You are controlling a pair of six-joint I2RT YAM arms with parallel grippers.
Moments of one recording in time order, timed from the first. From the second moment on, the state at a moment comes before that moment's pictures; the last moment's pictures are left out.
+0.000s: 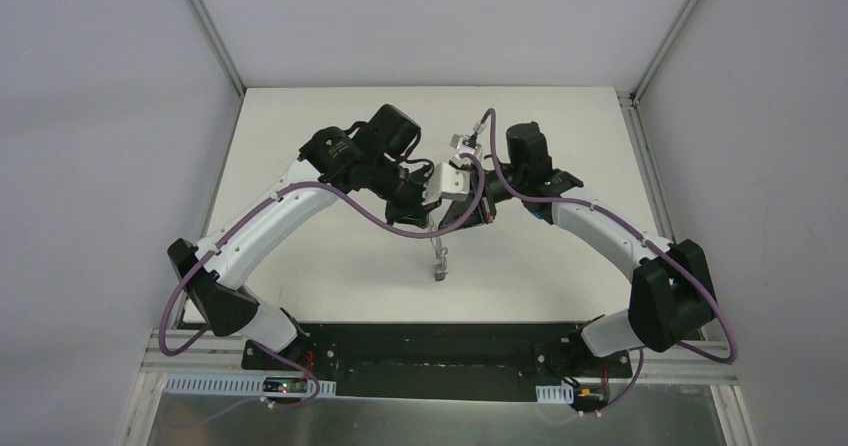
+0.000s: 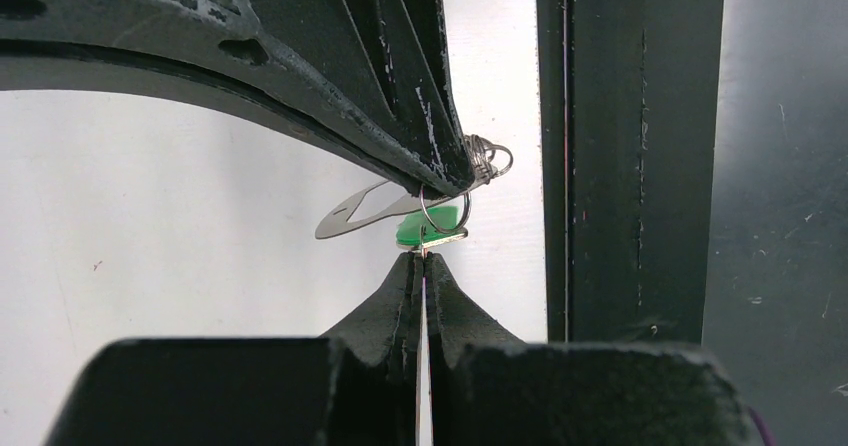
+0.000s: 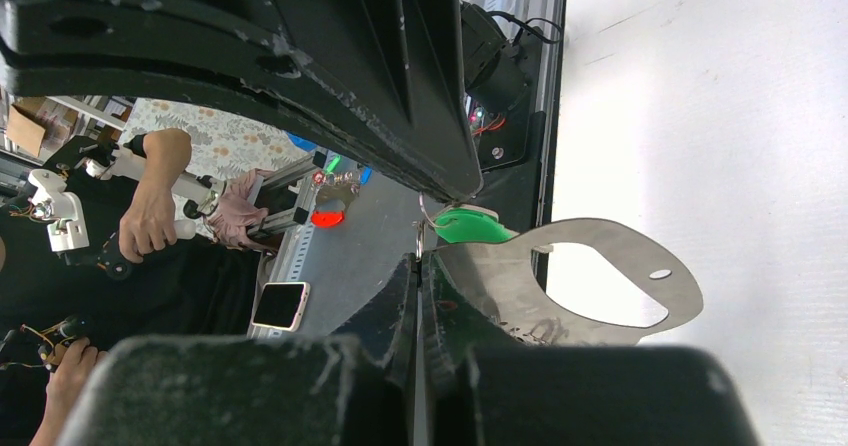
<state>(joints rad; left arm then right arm) -0.80 1.50 1.69 -1.17 0.52 0.65 0.53 1.45 1.03 -0.04 -1.40 0.31</state>
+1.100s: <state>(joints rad) -0.81 1.50 1.66 -1.17 0.53 0.69 0.54 1.47 1.05 -0.04 -1.39 0.34</state>
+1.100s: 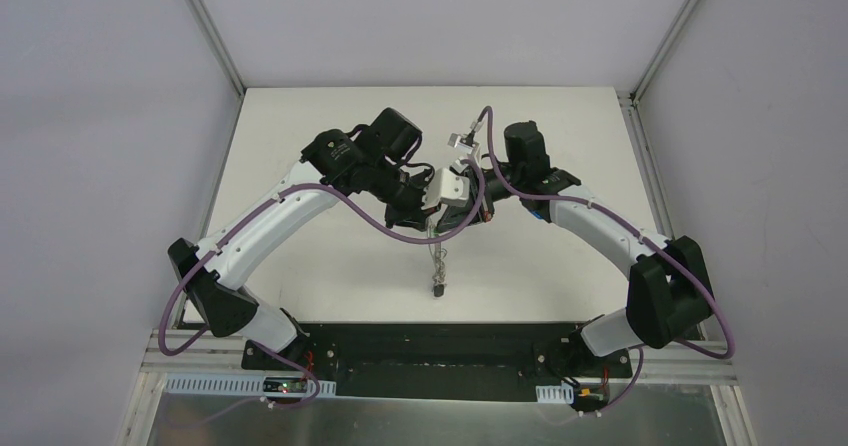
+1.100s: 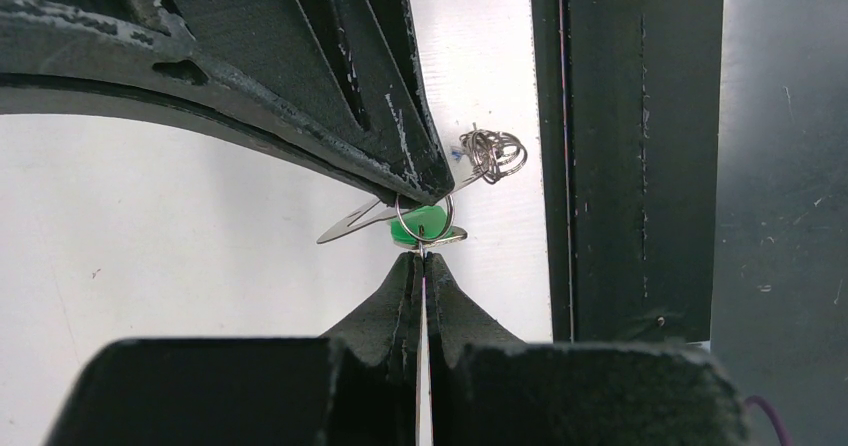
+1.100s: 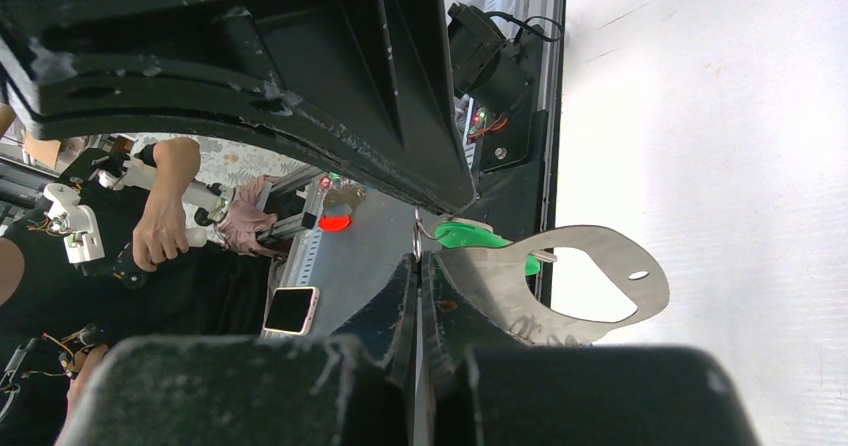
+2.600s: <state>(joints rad) -0.80 1.51 1.69 -1.12 0.42 0.51 0.49 1.46 0.98 0.33 -1.22 0.66</state>
